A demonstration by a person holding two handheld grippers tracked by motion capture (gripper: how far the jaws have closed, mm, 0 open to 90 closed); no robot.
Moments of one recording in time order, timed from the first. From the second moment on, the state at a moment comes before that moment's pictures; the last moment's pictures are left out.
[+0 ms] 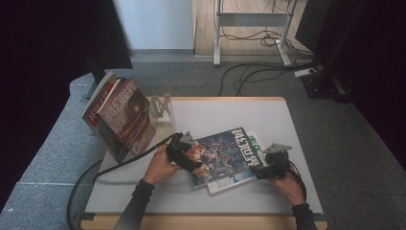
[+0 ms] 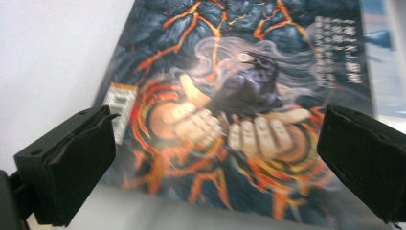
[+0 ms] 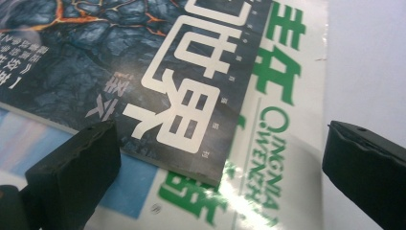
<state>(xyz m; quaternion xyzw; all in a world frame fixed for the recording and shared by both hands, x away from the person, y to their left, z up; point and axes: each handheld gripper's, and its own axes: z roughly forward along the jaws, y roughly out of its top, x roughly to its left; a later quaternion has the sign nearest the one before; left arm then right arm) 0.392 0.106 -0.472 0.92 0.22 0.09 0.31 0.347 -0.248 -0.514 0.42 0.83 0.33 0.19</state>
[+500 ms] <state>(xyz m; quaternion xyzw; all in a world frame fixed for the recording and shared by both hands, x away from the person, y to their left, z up) 0.430 0.100 -0.494 0.92 0.24 0.07 0.31 0.347 -0.250 -0.515 0.41 0.83 0.33 0.19</state>
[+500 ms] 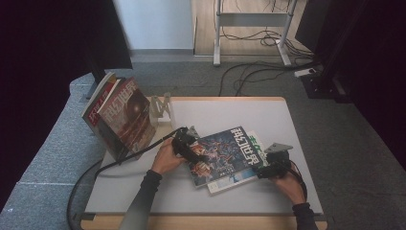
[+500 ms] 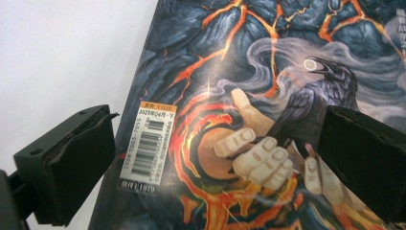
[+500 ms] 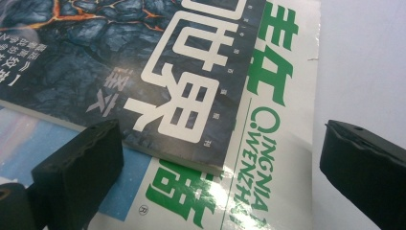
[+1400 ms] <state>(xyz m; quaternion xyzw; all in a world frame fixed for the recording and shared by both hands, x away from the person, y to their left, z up) 0.414 0.103 -0.501 0.92 0.25 0.05 0.31 0.351 -0.251 -0.513 0.41 0.83 0.32 0.22</state>
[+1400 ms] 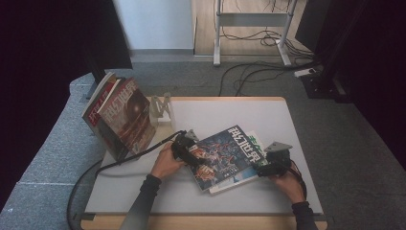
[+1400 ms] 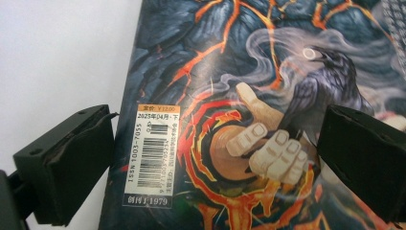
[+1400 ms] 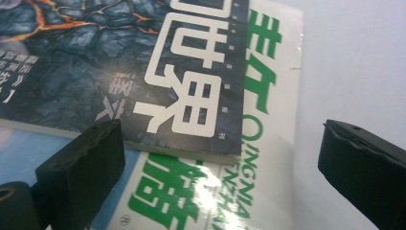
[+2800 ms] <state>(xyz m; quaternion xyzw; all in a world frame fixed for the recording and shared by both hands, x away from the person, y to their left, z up) 0.325 0.103 -0.505 0.91 0.22 0.05 0.35 0.368 -0.261 -0.507 0.43 0.82 0.30 0.22</state>
